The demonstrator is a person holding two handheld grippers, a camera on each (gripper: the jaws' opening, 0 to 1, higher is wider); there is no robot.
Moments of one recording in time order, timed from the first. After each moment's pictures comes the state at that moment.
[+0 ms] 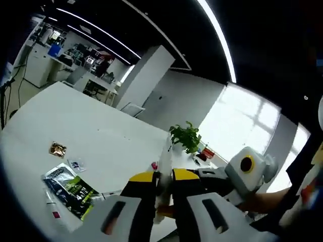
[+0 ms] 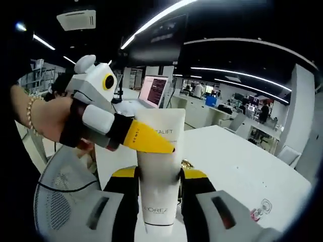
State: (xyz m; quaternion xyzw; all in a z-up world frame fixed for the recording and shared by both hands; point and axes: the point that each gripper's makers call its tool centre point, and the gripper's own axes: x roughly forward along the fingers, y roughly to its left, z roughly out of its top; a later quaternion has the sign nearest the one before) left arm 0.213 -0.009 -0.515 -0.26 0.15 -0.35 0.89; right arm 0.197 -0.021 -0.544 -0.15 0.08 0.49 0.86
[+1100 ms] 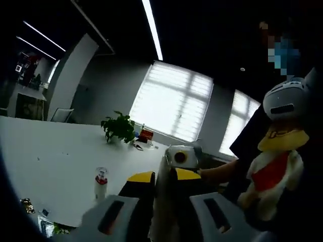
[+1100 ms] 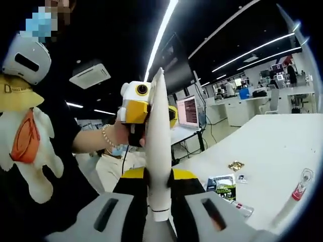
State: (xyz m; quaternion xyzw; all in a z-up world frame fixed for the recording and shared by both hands) left arm 0.160 -0.071 -0.432 -0.12 0.10 -0.63 0.76; right arm 0.142 -0.041 -0.501 0.08 0.11 0.63 0.76
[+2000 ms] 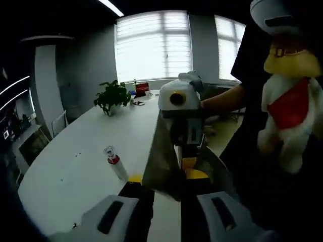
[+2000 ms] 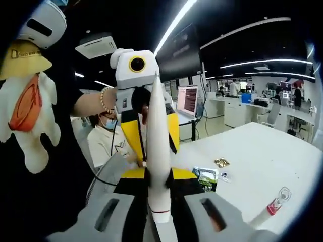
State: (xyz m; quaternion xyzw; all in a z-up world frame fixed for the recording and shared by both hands) left arm 0.143 -0.094 -0.489 0.17 0.16 -0.64 0.73; right arm 0.141 -0.062 -0.522 -0.06 0.11 0.64 0.76
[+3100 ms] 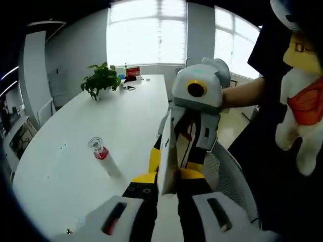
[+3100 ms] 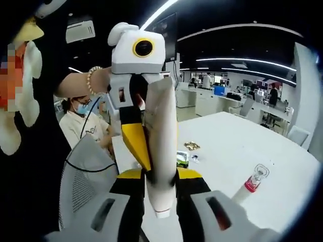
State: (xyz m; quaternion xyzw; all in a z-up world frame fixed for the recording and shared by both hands) left arm 0.172 -0.130 -0.542 0.19 0.22 -0.67 0.69; right arm 0.175 -0.102 -0.565 -0.11 0.14 0.52 0.84
